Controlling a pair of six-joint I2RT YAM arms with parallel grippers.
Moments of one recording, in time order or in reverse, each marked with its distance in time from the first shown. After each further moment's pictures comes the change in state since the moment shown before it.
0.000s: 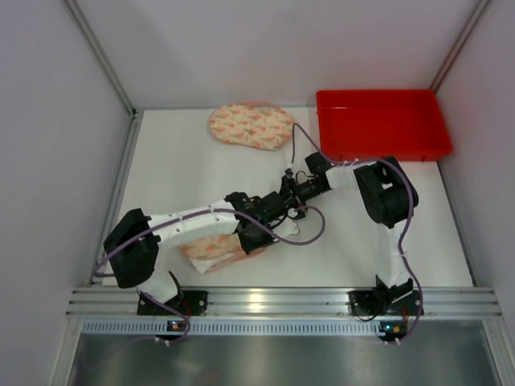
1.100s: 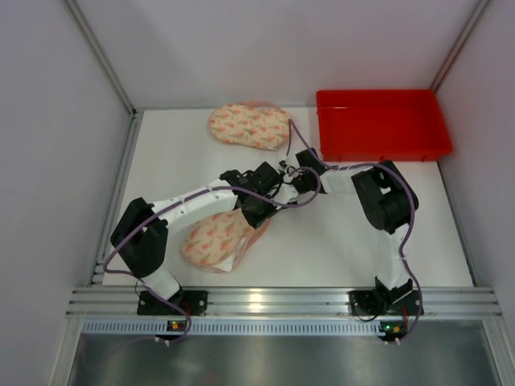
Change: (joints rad) left arm 0.185 0.101 0.152 0.113 0.051 -0.051; right arm 0.076 -0.061 -0.025 0.281 0.204 0.226
